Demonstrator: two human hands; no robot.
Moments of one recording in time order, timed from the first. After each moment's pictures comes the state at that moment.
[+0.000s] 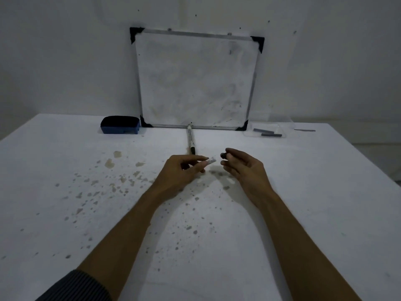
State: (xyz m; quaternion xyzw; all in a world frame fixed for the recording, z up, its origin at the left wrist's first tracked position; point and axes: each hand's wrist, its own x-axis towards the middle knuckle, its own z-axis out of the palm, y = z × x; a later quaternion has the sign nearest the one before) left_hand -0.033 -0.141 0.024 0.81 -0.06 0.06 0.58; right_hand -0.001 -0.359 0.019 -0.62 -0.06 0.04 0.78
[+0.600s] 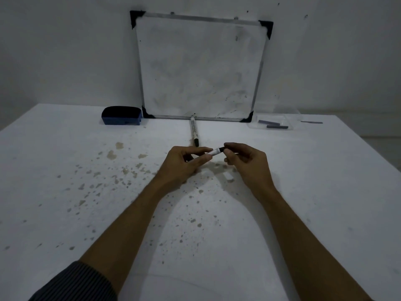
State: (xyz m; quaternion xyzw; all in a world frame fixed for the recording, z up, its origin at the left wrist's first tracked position) left_hand -0.032 -0.138 0.021 0.80 -0.06 0.07 0.59; right_hand -0.009 -0.349 0.021 -0.74 -0.10 -0.06 0.66
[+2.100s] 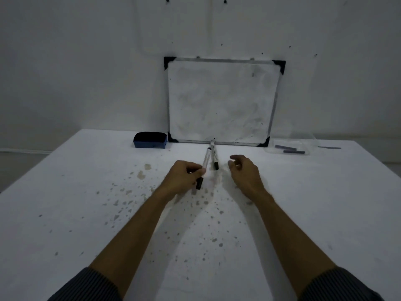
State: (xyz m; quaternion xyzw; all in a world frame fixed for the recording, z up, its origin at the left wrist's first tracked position) left_hand -0.014 -0.084 0.036 0.85 0.06 0.04 0.53; right_hand 0.043 -0.294 0.018 -0.87 -0.08 -0.07 0.48
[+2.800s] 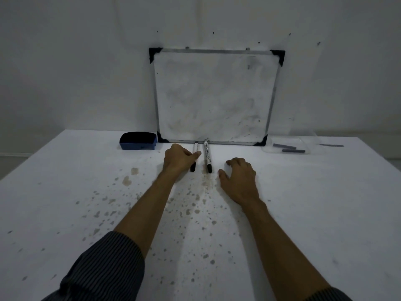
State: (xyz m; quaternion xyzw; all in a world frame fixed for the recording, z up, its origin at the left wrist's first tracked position) left_hand 0.081 -0.087 0.031 0.89 0.17 0.10 0.41; right_hand 0.063 -0.291 -0.011 -0.94 -0.11 -0.14 0.31
